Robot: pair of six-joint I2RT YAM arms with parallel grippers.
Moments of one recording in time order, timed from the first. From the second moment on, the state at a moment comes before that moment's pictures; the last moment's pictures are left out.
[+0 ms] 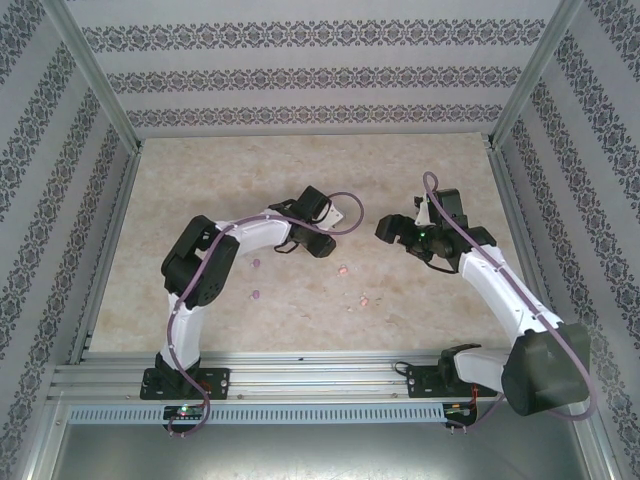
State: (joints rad) left arm -0.61 2.05 1.39 -0.41 0.16 0.14; right arm 0.20 1.20 0.87 -0.56 -0.37 0.60
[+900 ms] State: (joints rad) left arm -0.61 1.67 1.30 -0.46 0.56 0.28; right arm 0.35 1.35 0.98 -0.41 -0.73 0.81
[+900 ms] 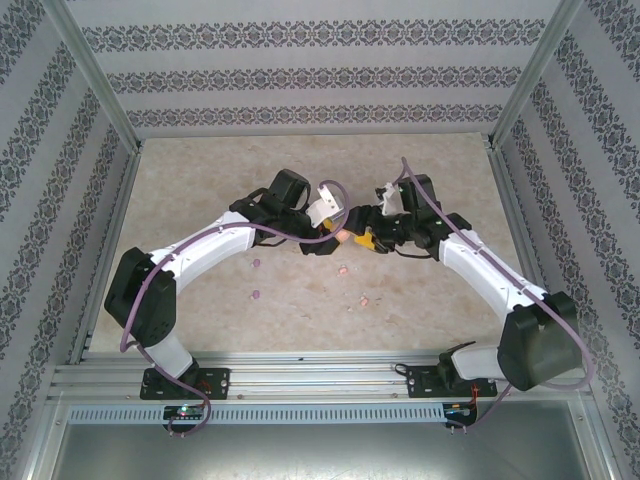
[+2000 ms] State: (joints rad) left arm -0.28 1.37 0.91 0.18 0.93 -0.08; right arm 0.42 1.43 1.04 0.05 -0.82 1.34
